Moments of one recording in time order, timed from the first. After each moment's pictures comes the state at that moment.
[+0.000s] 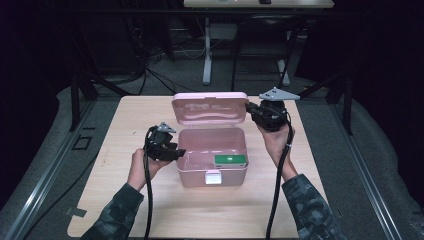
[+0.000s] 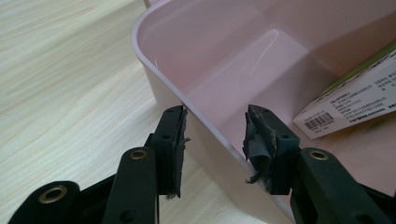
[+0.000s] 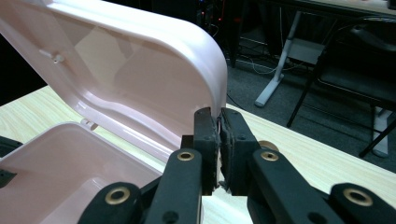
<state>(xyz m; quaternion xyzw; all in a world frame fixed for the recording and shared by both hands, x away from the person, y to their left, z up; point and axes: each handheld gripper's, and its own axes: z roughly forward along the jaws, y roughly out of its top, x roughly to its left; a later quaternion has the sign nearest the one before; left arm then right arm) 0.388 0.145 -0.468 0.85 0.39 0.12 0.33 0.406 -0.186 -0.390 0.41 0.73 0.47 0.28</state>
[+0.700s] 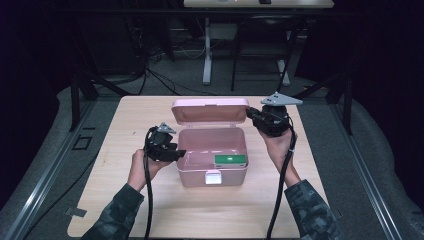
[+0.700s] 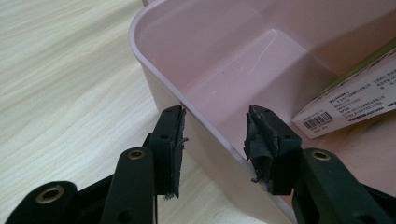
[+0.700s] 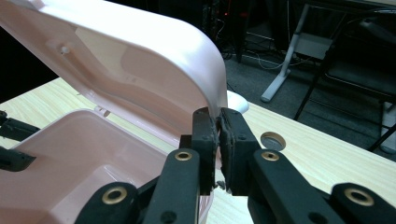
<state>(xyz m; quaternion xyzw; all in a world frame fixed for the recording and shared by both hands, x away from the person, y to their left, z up) 0.388 0.145 -0.469 0.85 0.39 0.12 0.34 0.393 -0.189 -0.393 0.40 0.74 0.47 0.27</state>
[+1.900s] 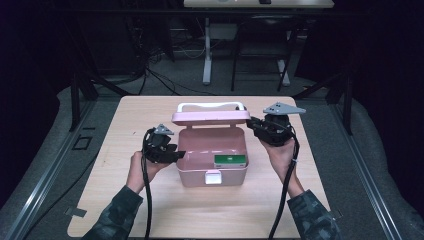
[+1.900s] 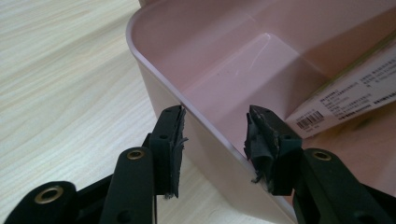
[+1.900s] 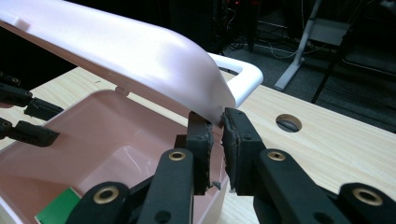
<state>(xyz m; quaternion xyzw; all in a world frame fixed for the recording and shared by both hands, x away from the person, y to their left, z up) 0.380 0.150 -0.468 0.85 0.39 0.11 0.35 0.373 -0.194 -0.402 0.41 0.74 0.47 0.24</state>
